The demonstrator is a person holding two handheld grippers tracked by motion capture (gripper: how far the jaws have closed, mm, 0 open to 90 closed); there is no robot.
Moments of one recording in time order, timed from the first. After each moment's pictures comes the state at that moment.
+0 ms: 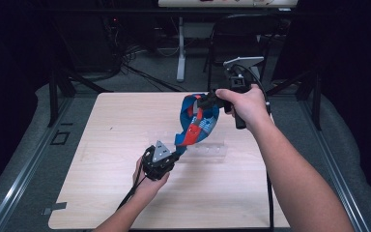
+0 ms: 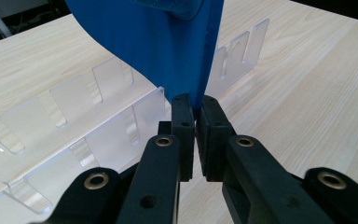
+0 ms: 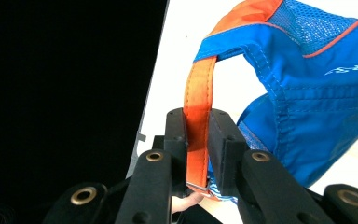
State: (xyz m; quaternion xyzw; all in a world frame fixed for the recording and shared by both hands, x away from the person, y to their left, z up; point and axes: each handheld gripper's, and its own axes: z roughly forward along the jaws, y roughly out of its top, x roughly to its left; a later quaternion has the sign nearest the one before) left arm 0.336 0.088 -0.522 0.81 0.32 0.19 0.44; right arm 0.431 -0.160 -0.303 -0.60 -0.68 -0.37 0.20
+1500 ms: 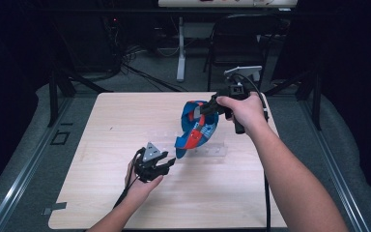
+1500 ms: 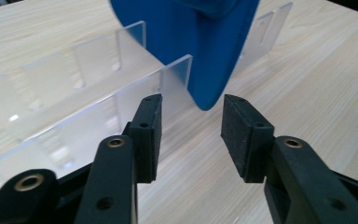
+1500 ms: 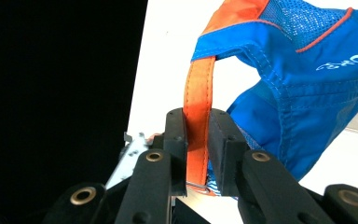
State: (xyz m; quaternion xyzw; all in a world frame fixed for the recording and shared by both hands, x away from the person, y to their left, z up) left arm 0.337 0.119 -0.529 0.81 0.36 0.17 0.44; right arm 0.440 -0.166 -0.335 -0.62 -0.67 -0.34 0.20
